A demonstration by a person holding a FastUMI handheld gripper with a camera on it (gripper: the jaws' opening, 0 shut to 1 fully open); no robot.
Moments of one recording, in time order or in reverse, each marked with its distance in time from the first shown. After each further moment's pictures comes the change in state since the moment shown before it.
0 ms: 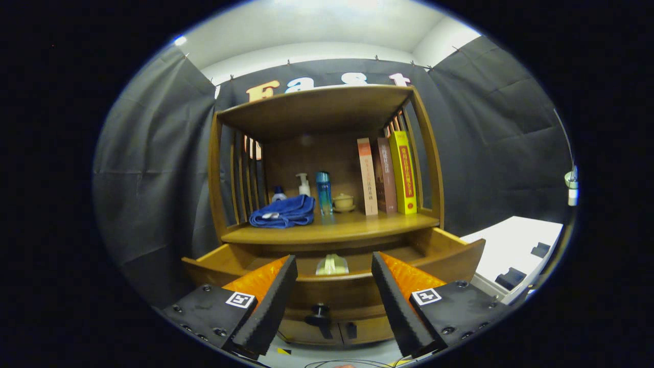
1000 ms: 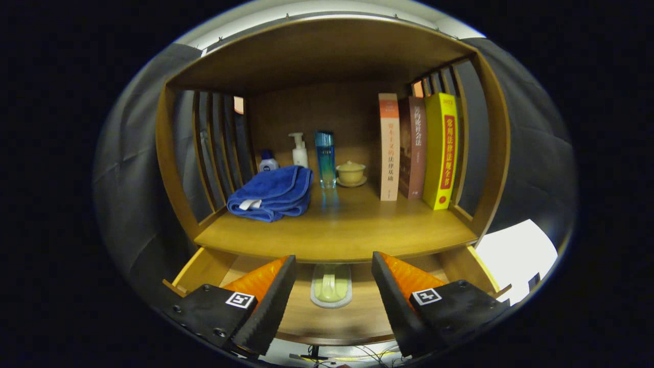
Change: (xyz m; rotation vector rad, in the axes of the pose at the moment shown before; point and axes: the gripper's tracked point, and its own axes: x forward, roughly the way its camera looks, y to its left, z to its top) arm 0.170 0.004 -0.048 -0.045 0.426 0.022
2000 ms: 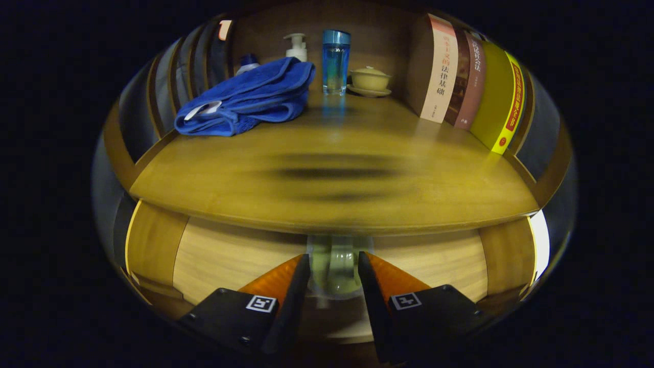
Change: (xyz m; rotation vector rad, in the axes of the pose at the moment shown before) arm 0.093 0.005 -0.132 -0.071 0.444 -0.070
